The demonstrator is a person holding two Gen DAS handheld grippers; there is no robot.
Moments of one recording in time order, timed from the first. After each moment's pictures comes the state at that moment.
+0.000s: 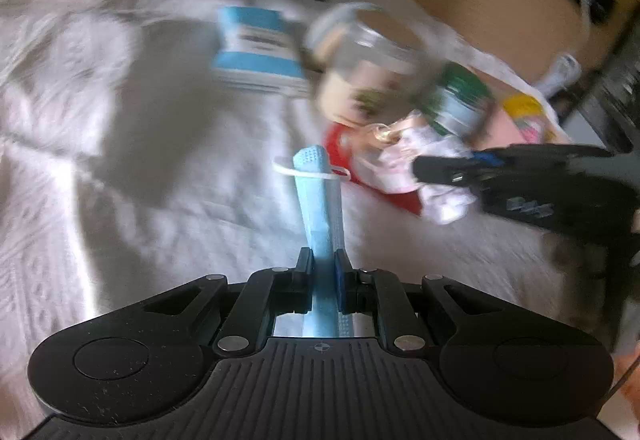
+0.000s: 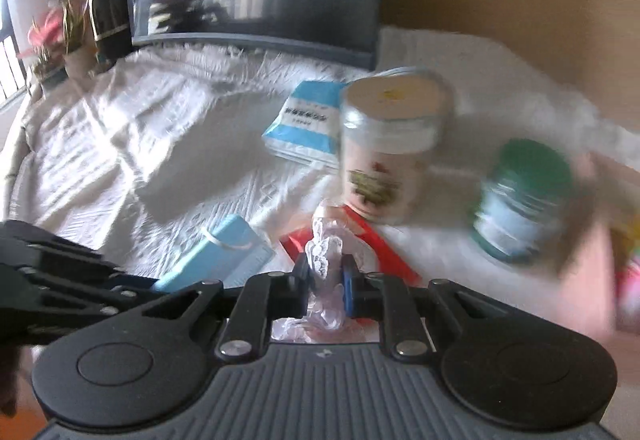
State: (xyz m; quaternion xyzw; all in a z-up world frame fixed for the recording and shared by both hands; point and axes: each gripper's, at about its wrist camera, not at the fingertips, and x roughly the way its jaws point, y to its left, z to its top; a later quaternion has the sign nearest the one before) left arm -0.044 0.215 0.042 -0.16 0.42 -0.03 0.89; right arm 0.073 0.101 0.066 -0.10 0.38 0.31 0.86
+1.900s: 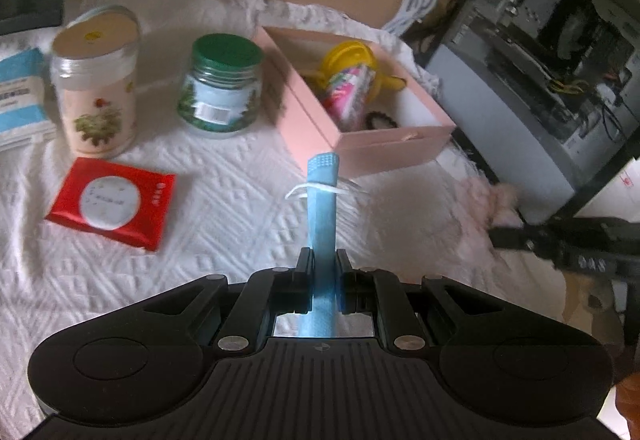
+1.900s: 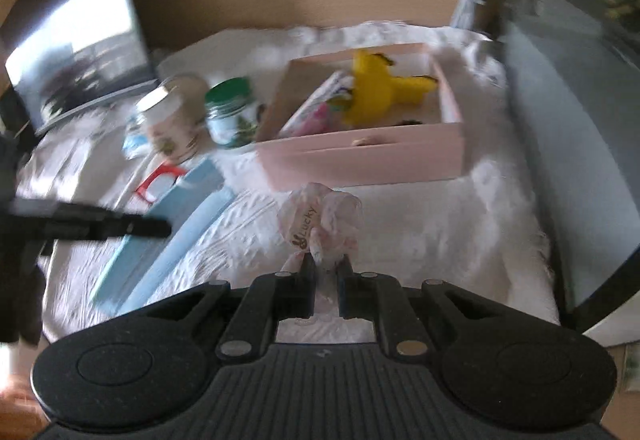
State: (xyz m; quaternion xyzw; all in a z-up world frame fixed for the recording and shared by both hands) left arm -0.001 0.065 0.067 -0.11 0.43 -0.20 0.87; right arm -0.007 -0.138 0.089 0.05 0.42 0.14 0.90
